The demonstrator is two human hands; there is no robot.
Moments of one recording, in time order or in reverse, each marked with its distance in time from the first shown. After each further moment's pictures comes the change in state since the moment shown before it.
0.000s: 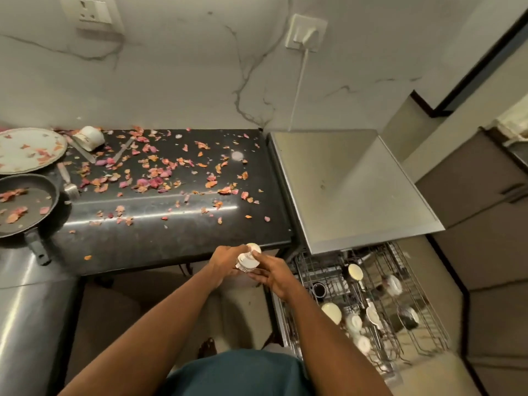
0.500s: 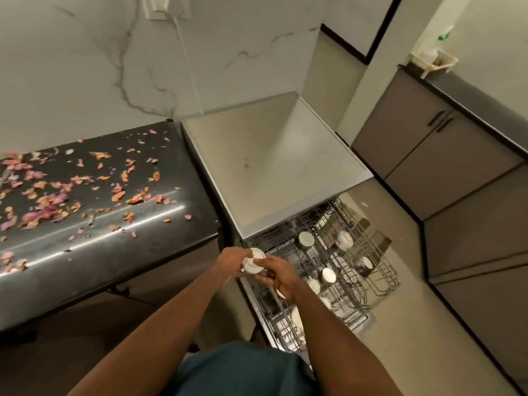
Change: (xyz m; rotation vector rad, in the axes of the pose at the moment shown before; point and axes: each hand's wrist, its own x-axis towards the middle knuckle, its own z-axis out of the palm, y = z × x) left_hand 0.004 -0.002 0.213 0.362 -0.176 -0.093; right_hand -0.058 0.021 -0.199 0.261 0.166 0.007
